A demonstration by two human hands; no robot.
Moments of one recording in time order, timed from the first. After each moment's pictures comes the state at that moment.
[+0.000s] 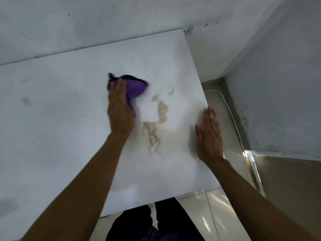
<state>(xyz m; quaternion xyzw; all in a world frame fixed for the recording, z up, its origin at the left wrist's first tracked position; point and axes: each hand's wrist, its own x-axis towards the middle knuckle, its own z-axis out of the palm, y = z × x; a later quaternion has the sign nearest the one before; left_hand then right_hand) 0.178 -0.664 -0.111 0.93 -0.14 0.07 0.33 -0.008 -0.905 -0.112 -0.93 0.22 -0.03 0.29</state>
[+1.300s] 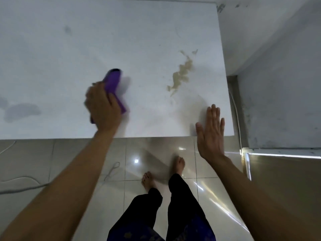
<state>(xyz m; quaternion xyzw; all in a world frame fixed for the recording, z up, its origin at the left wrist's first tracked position) -0.027 -0.529 -0.101 0.96 0.10 0.12 0.25 -0.157 -0.840 -0.110 -0.96 0.13 0.01 0.24</state>
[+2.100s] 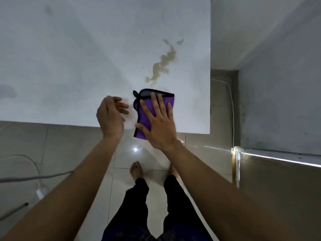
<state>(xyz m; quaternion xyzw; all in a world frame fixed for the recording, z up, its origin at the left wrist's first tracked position) -0.093 -0.653 -0.070 0.74 0.29 0.04 0.61 -0.120 -0.800 -0.110 -0.98 -0.11 0.06 0.17</state>
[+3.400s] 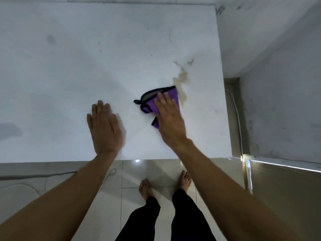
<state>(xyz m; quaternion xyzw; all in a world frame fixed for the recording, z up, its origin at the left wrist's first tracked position) -0.024 -0.561 -0.134 0.97 0.06 0.08 0.21 -0.019 -0.775 -0.128 -0.97 -0.07 -0.08 0.24</state>
